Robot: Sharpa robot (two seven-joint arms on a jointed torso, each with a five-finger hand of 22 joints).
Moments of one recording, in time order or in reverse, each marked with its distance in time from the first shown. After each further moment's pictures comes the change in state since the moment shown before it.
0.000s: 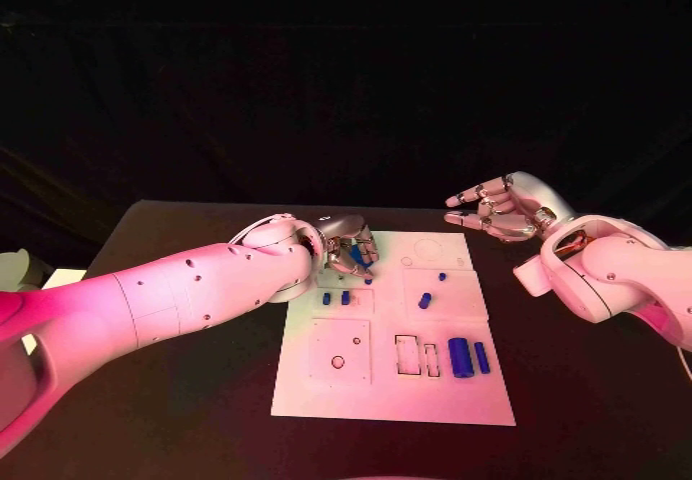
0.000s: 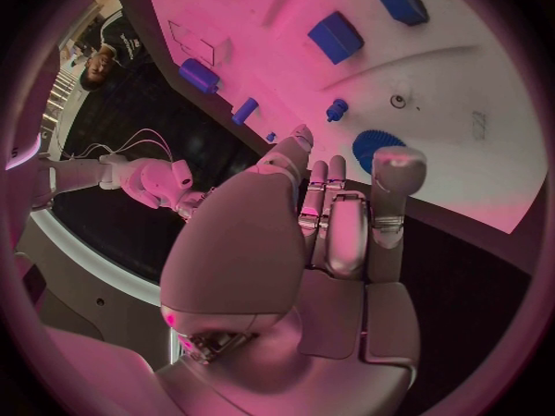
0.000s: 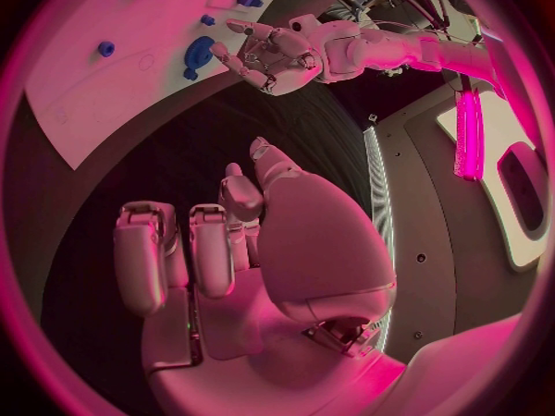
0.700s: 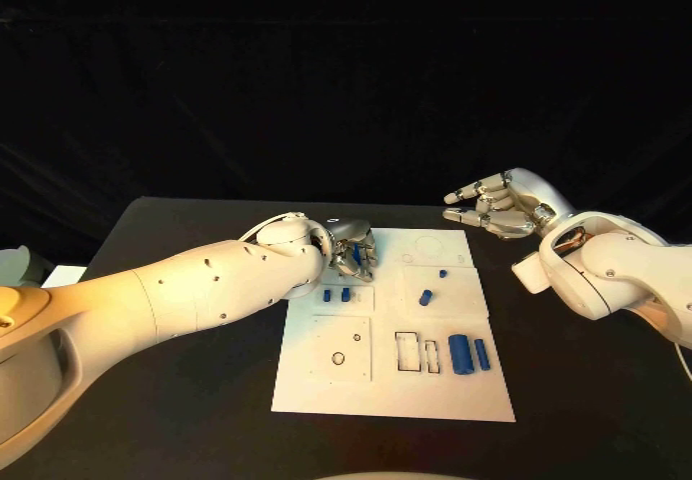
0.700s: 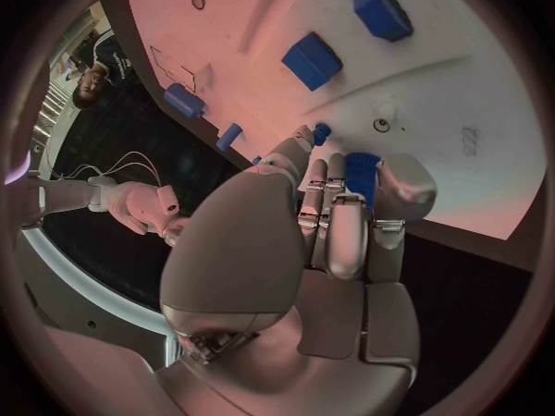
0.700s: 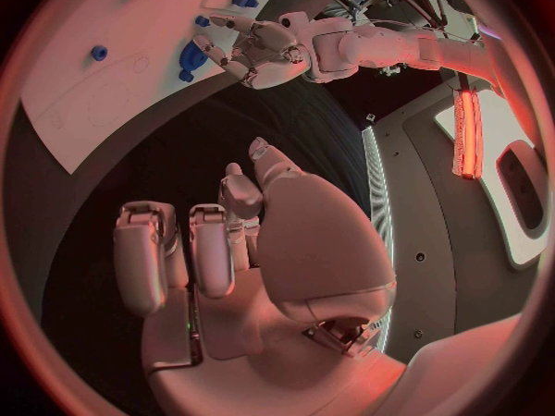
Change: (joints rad) left arm -0.010 0.057 0.000 -0.060 -0.076 0.062 -0.054; left_hand 0.000 0.008 0.022 -0.013 0.005 0.041 -0.006 -0.004 -0.021 0.041 -0.008 0.000 -0.015 0.001 -0.005 0.017 0.008 -0.015 0.003 -0.004 0.095 0.053; right arm 0.000 0.001 0.000 0.006 0.006 0.001 0.003; right_hand 0.004 0.004 0.000 0.000 0.000 0.000 0.000 0.000 0.001 0.000 0.000 -0.009 -0.010 0.000 0.000 0.000 0.001 0.000 0.000 0.000 0.000 0.000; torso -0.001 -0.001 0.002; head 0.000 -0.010
